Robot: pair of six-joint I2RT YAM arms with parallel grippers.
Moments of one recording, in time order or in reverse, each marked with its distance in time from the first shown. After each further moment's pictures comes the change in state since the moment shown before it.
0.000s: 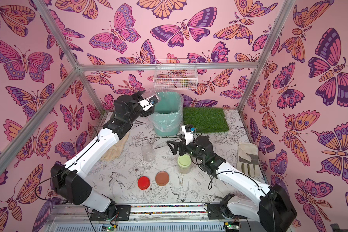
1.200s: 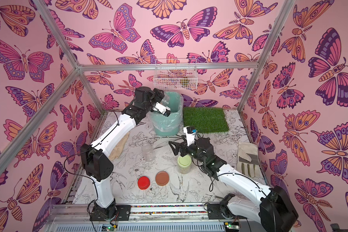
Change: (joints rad) left arm -0.046 0.345 0.404 -0.231 -0.066 0.918; right arm 0.000 -0.023 -0.045 0.021 0.060 -0.020
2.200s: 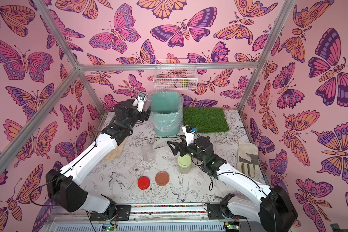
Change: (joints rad) left arm 0.038 -0.463 -0.581 0.232 -0.138 -1.677; right arm 0.000 0.007 0.029 -0.025 -0.054 0.027
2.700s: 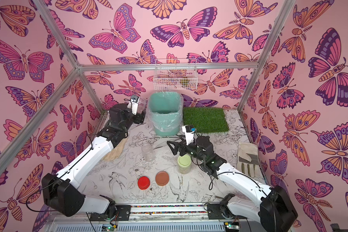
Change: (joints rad) left arm 0.061 -0.042 -0.068 -0.007 0.042 0.008; right arm 0.000 0.005 0.011 -0.008 -0.010 0.007
